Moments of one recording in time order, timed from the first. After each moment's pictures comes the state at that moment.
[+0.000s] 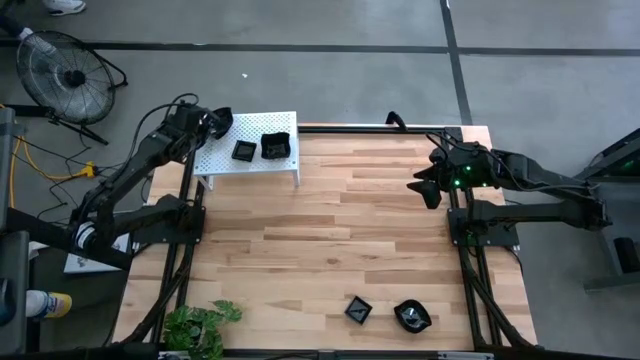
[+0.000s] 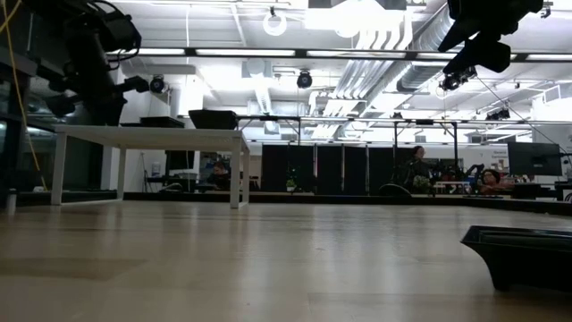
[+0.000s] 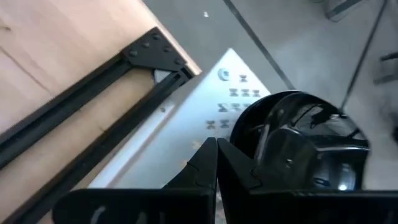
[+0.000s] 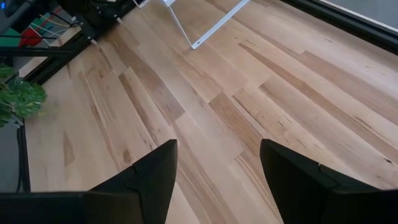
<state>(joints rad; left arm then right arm) 1.09 0.89 0.74 -0.67 -0.37 -1.22 -0.25 0.70 0.87 -0.83 0.01 0.52</state>
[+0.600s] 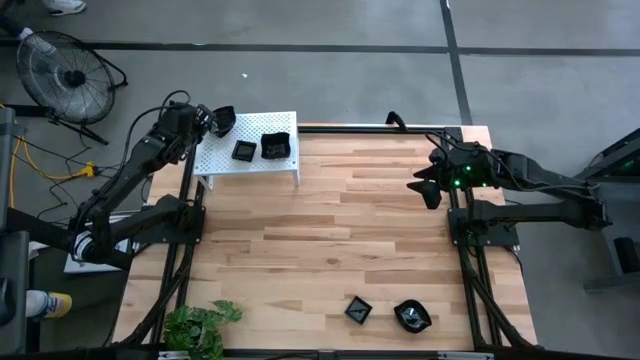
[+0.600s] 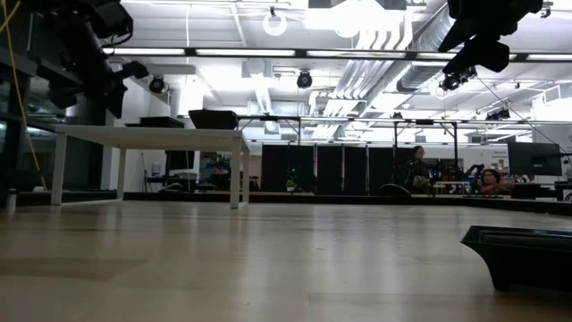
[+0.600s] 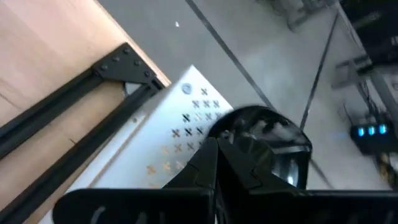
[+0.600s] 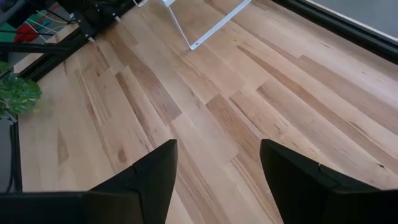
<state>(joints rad) 1.09 0.80 0.74 -0.62 -0.36 -1.18 -0.25 0.70 0.87 -0.83 0.02 0.49</state>
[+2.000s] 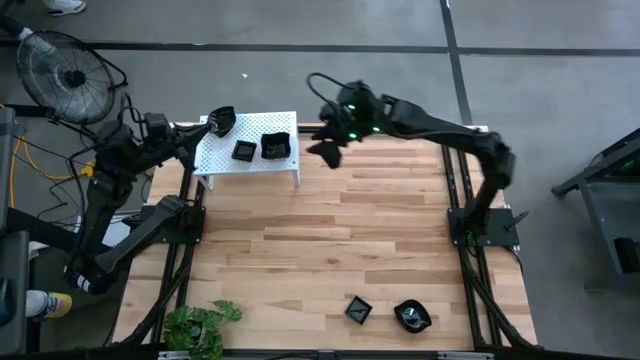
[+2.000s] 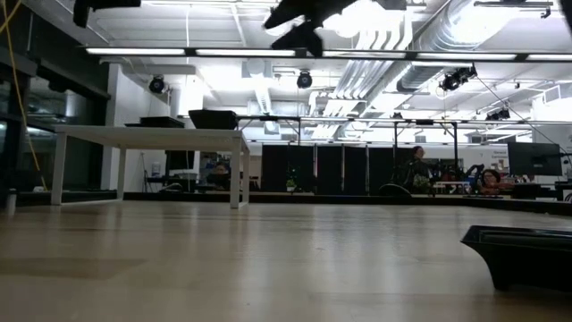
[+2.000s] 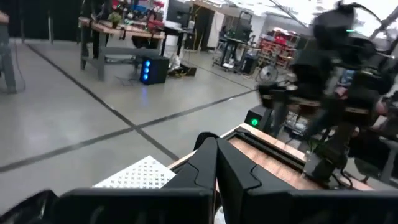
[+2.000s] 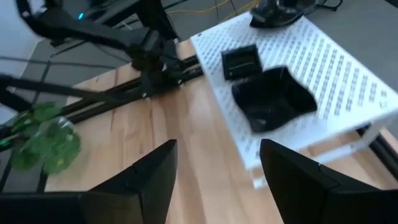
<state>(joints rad) 1.09 0.38 0.87 -0.51 0.46 -0.21 -0.36 1.76 1.80 -0.60 -0.31 0.18</state>
